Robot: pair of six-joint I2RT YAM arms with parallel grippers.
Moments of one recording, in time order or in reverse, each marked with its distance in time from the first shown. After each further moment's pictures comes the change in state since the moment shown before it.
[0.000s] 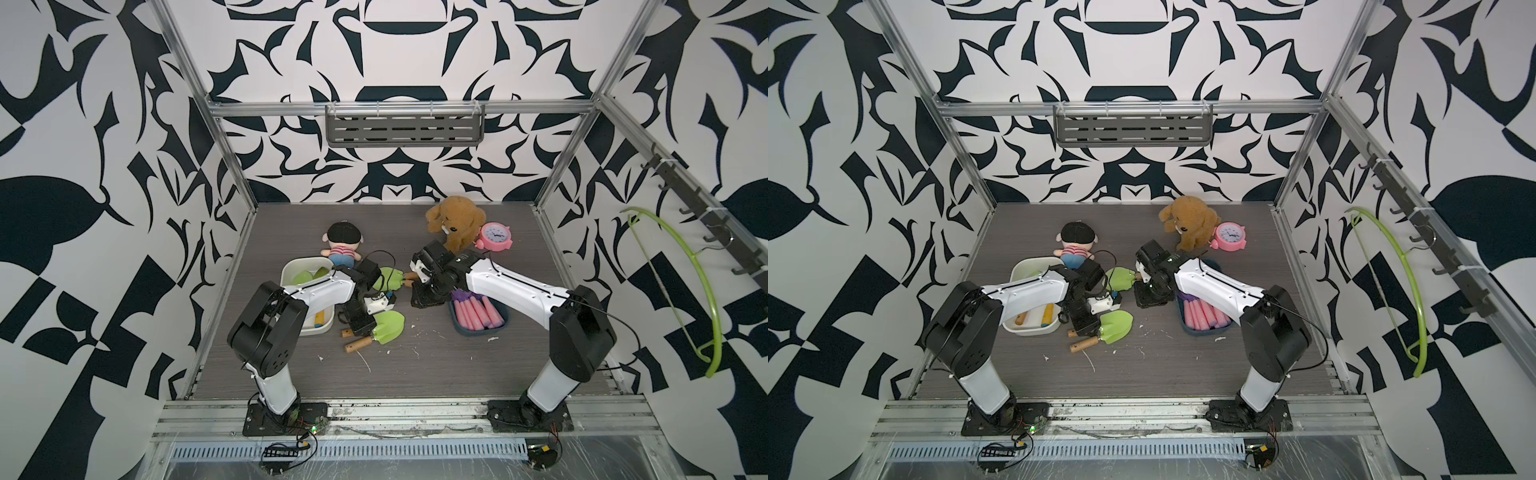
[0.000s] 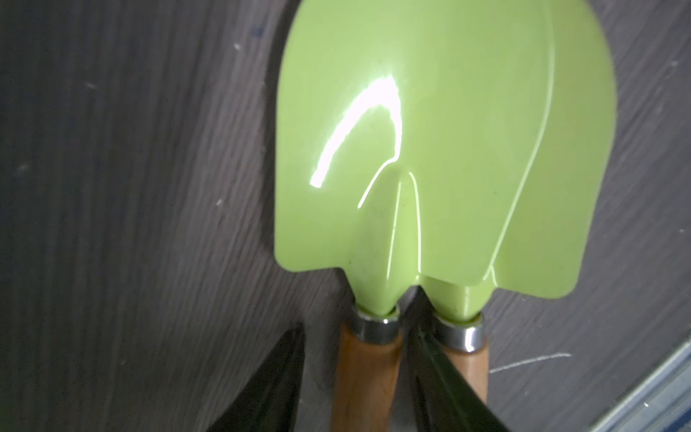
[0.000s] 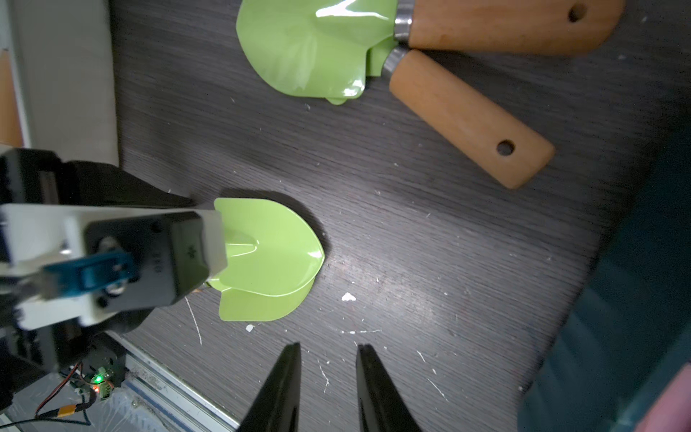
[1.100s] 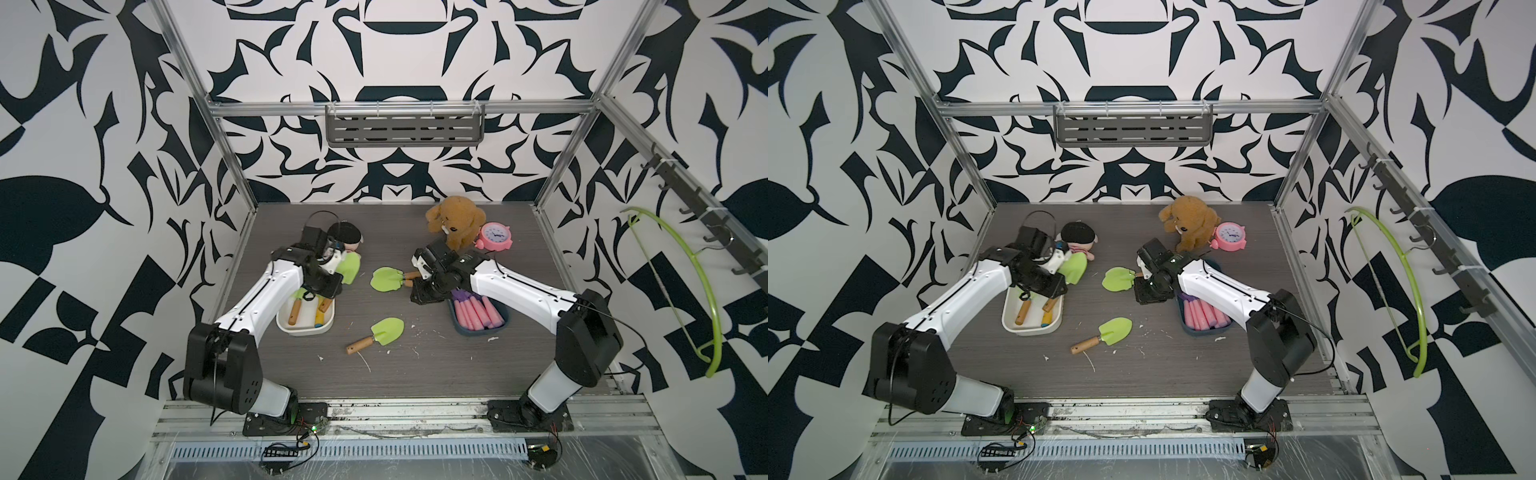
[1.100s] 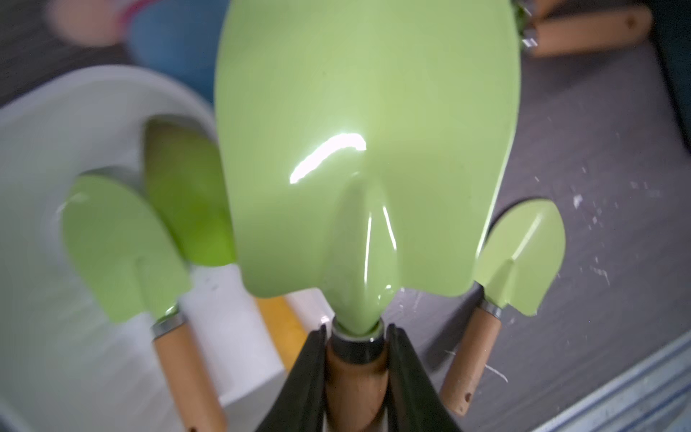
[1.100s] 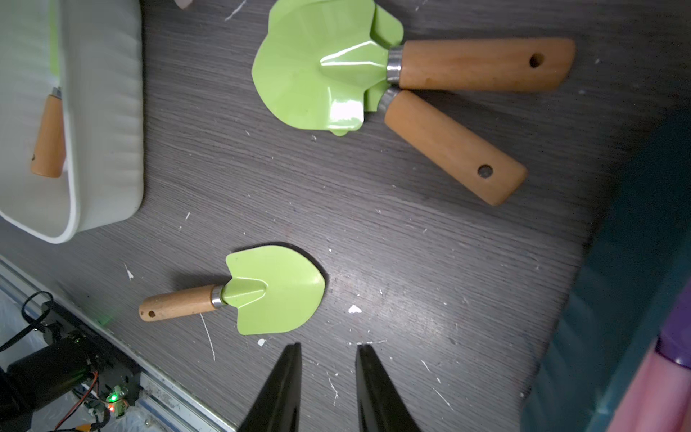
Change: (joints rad) left arm 0.415 -0.312 0.063 -0.050 0.048 -0.407; right arm 0.001 -0.026 -0.010 0.051 0.023 0.048
